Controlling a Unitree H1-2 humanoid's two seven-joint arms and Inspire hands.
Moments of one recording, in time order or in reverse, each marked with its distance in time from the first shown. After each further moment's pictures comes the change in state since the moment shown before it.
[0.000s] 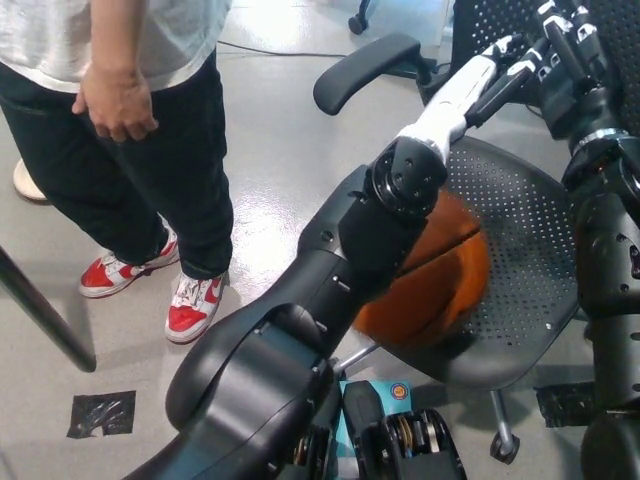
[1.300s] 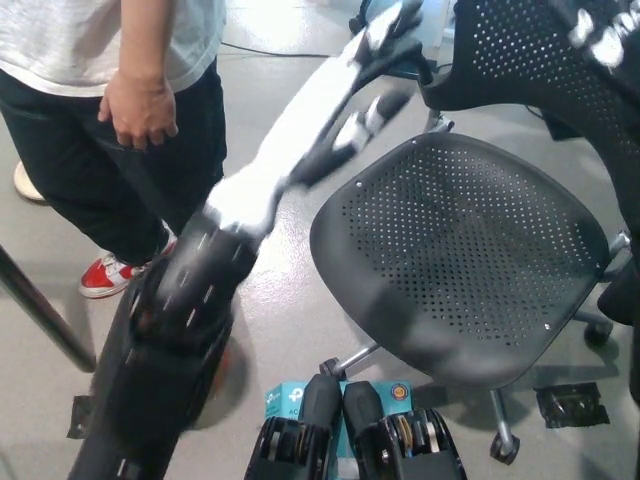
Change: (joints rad) left_arm 0.690 0.320 -0.038 -1.423 -0.090 0.174 -0.306; right_arm 0.297 -0.028 0.104 -0.817 -0.119 0.055 0.017
